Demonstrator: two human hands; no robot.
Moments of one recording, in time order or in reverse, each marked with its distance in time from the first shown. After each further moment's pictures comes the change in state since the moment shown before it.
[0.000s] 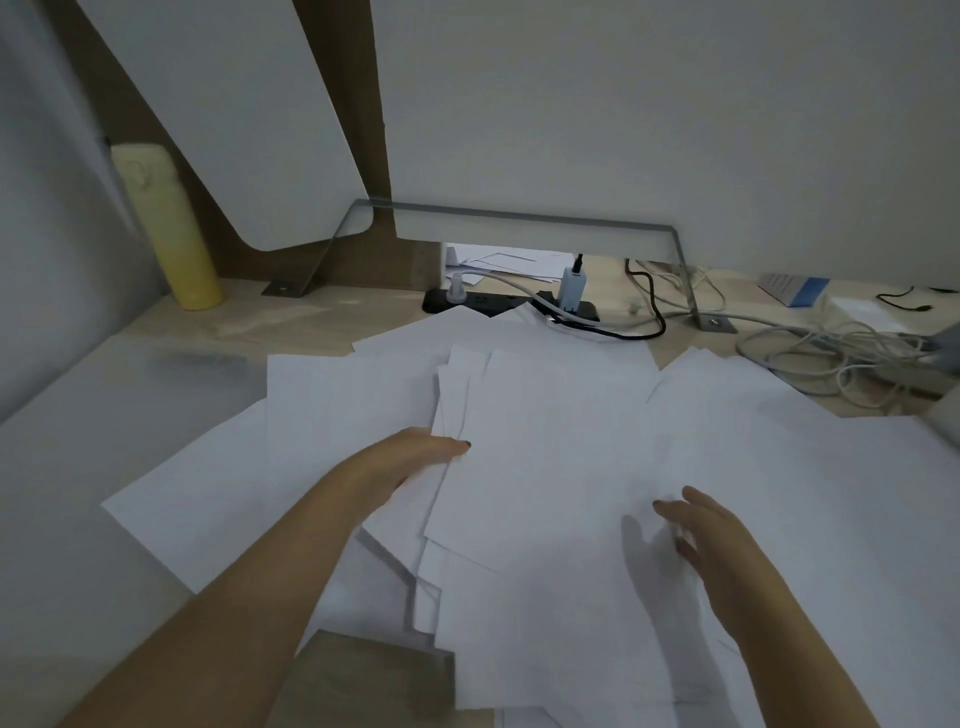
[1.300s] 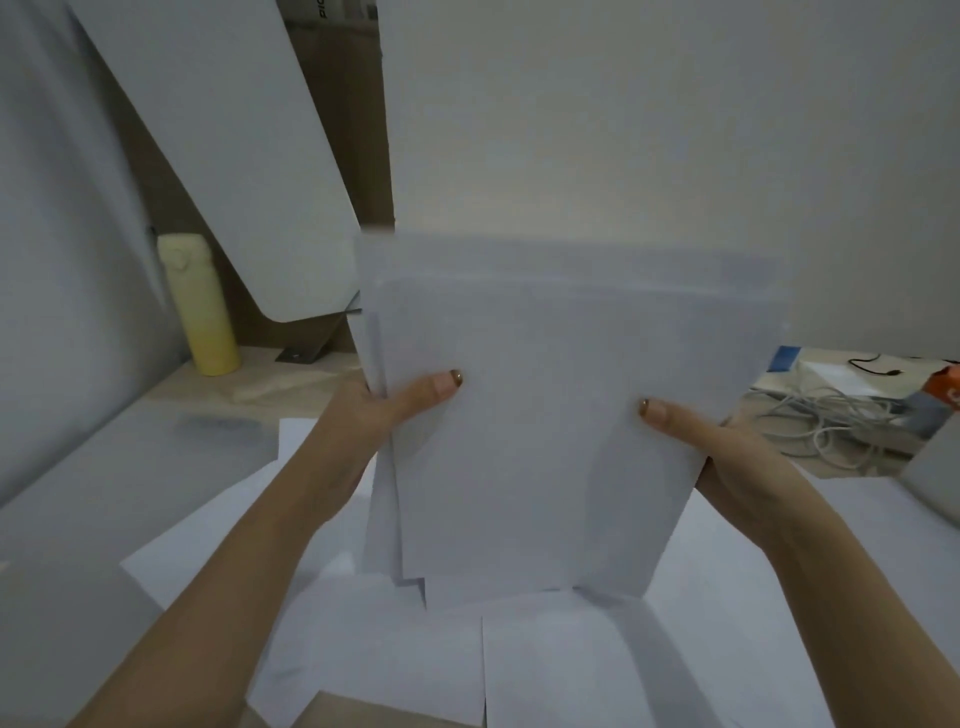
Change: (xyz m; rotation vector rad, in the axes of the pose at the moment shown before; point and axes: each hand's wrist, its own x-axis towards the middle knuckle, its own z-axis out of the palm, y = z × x) left_hand -0.103 0.082 0.001 -0.337 0.162 0.777; right_hand -0.062 -0.133 0.017 0.149 -0.547 -0.630
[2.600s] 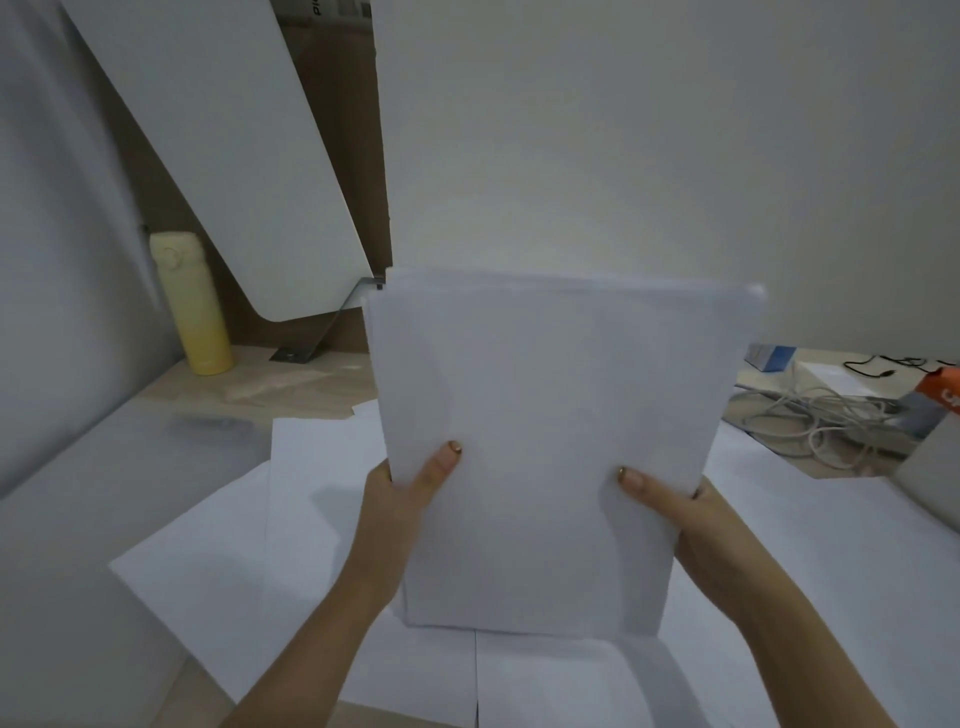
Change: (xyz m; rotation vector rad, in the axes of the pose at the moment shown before) left_hand -0.027 -0.065 0.027 -0.087 0.259 -0.030; right_hand -0.026 0.043 -0.005 0.017 0.033 0.165
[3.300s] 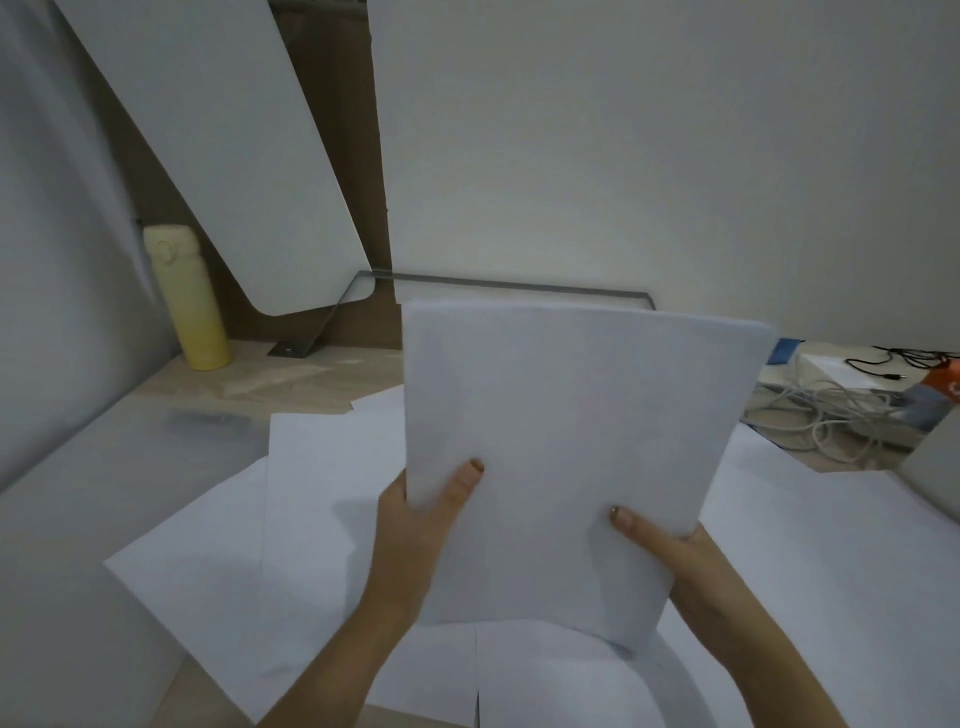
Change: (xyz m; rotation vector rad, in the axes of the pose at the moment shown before) left_hand -0.013 -0.012 0.011 0.046 0.100 0.050; right_hand -0.010 0.033 -0.003 0.021 0.146 0.071
